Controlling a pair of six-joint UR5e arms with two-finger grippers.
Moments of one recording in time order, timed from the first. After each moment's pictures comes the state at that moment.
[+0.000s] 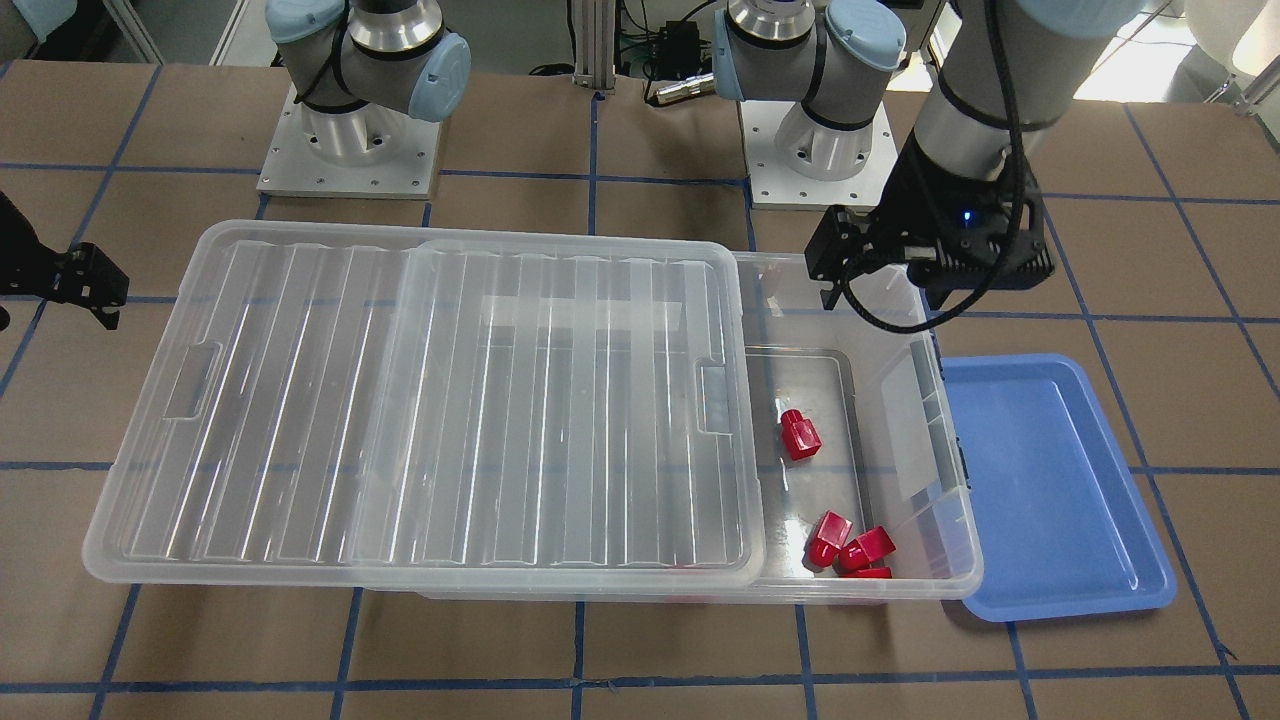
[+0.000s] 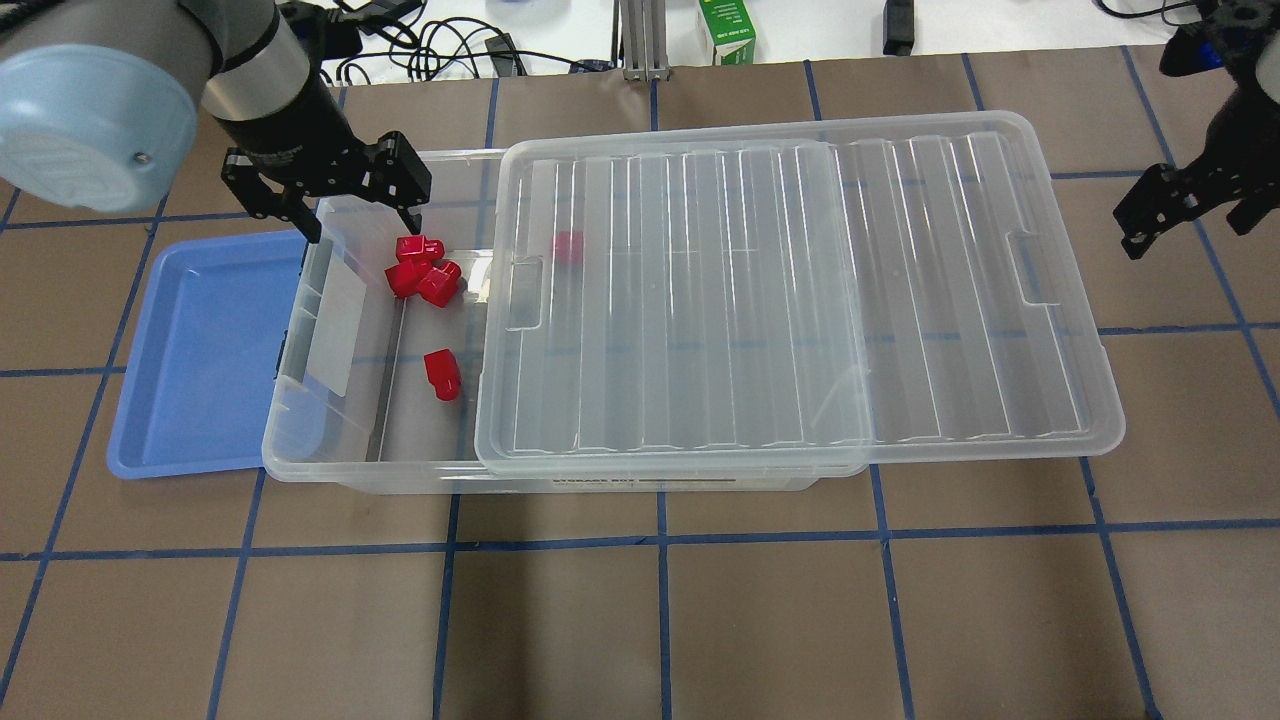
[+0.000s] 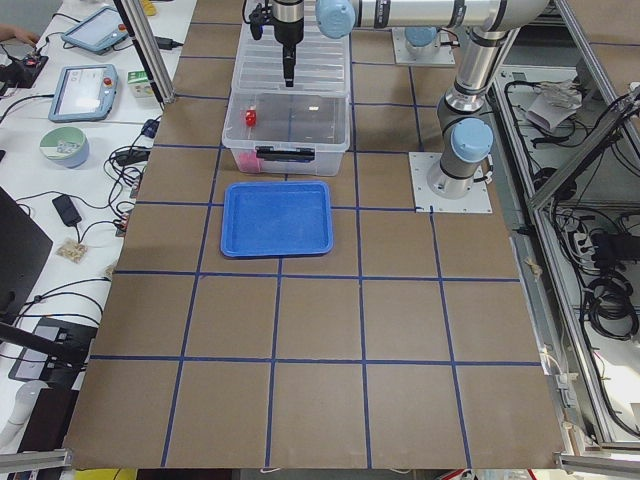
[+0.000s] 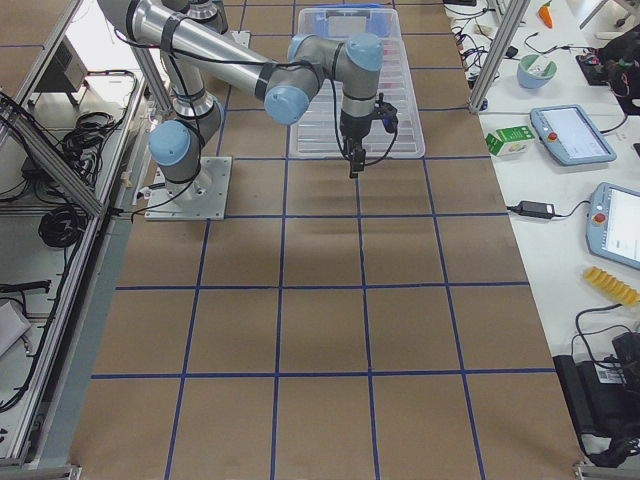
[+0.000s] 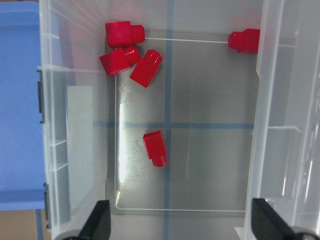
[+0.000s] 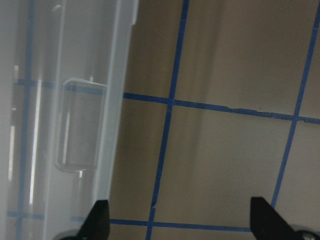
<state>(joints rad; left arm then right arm) -1.56 -1.60 -1.53 -1.53 1.59 0.00 1.15 -1.52 1.80 -1.88 -1.71 -0.54</state>
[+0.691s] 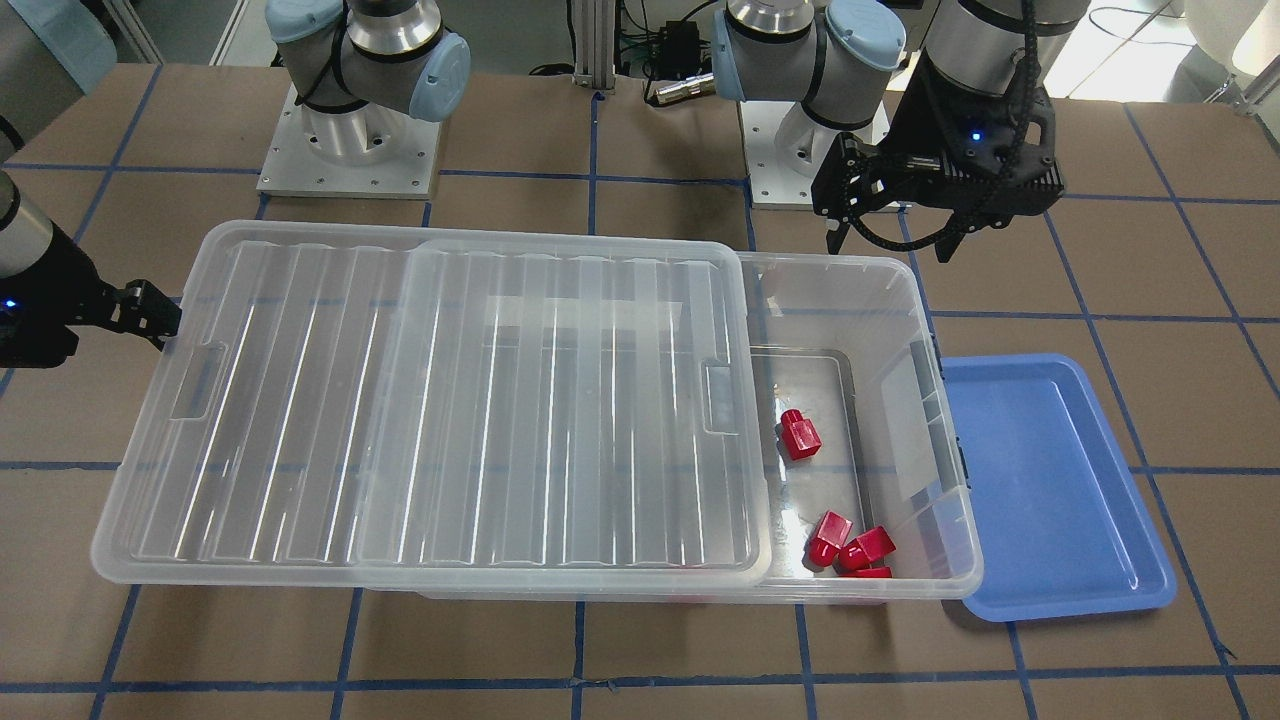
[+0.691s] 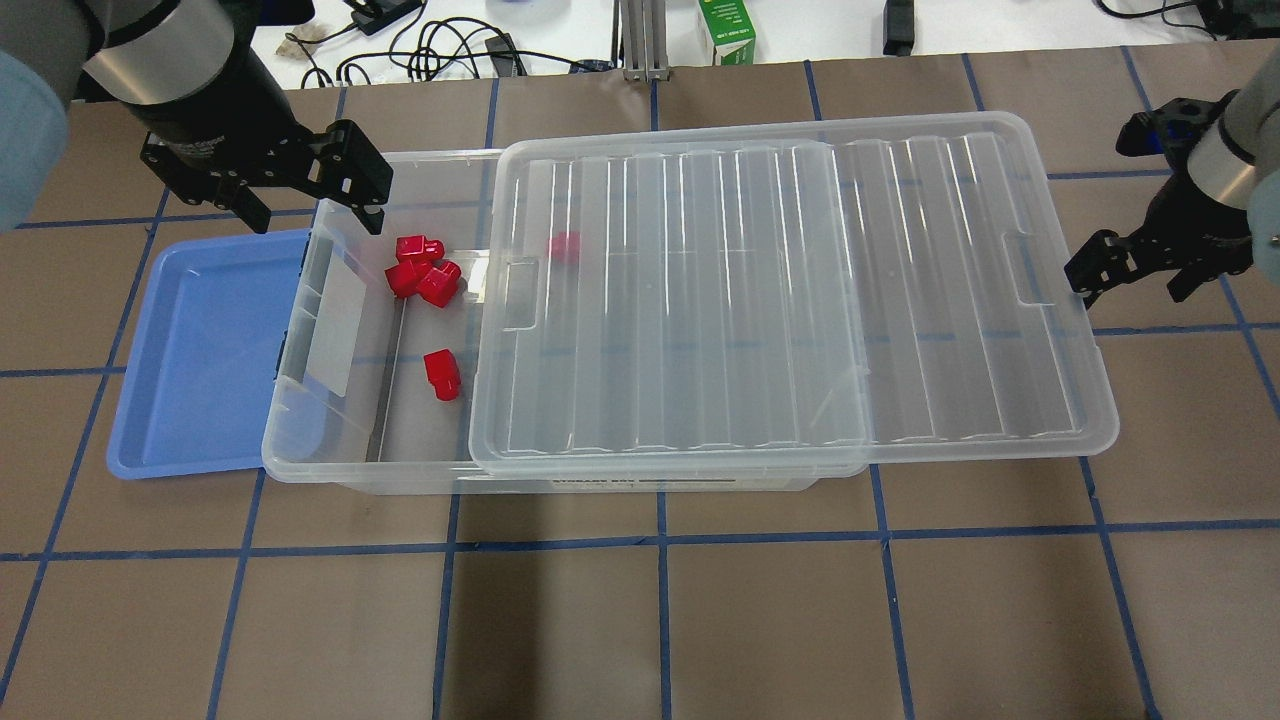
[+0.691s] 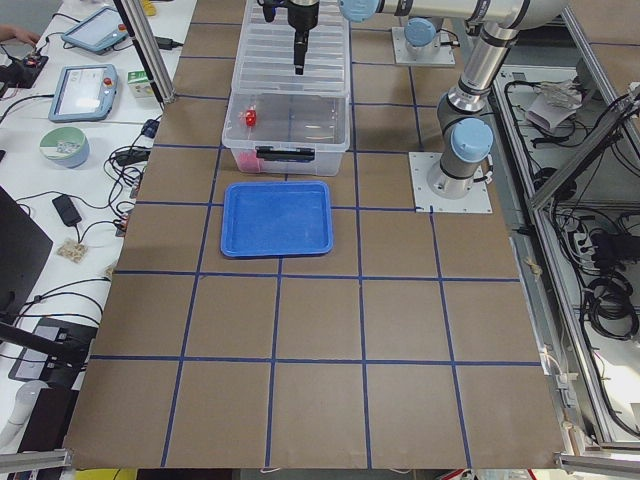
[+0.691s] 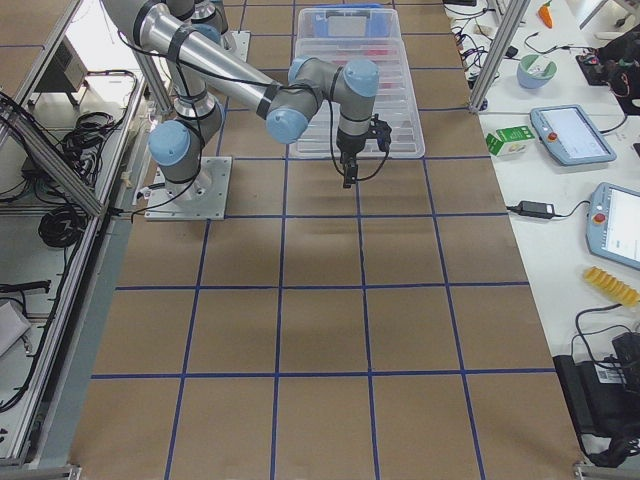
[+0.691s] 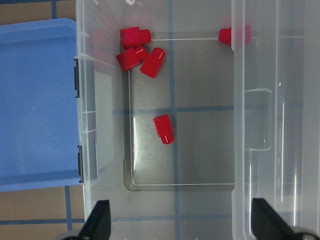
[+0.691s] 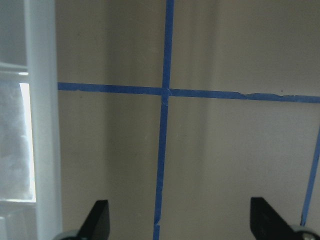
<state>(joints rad) -1.55 -1.55 -1.54 -1.56 1.56 0.10 1.20 -1.49 1.86 -1.92 -1.63 -0.40</state>
